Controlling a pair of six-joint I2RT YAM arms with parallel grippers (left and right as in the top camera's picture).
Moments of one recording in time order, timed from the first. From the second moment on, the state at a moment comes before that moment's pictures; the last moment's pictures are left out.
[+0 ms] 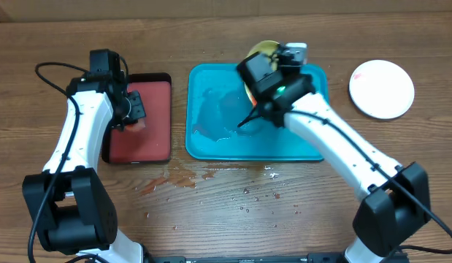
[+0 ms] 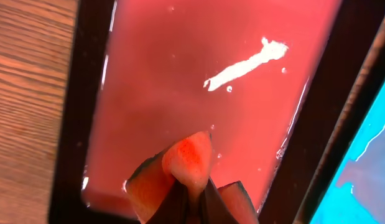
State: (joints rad) left arm 0.09 1.78 1.36 -0.91 -0.02 -0.22; right arm 0.62 1.82 1.58 -0.96 0.89 0.61
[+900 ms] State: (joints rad) left arm 0.09 1.78 1.35 -0.87 -0.01 -0.20; right arm 0.73 1.82 1.58 -0.87 1.32 0.53
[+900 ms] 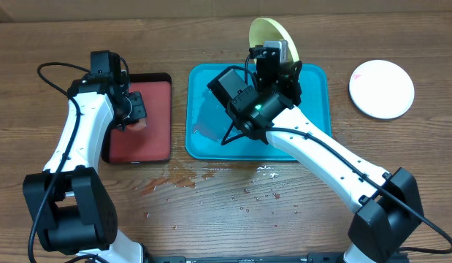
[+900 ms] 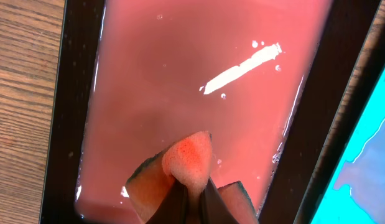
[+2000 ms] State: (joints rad) left arm 0.09 1.78 1.28 -0.79 -0.08 0.06; right arm 0.74 1.82 1.58 -0.83 1.19 0.38
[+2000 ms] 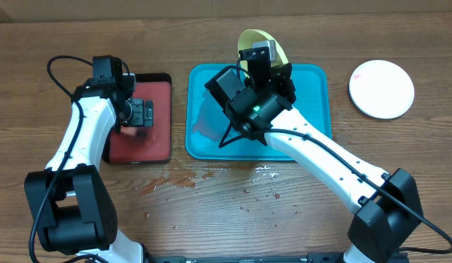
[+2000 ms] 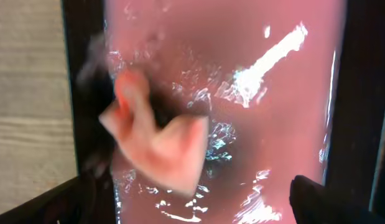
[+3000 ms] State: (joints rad) left arm 0.01 1.47 1.40 -0.96 0.28 0.05; right arm -0.36 1.83 1.58 -0.91 -0.02 0.59
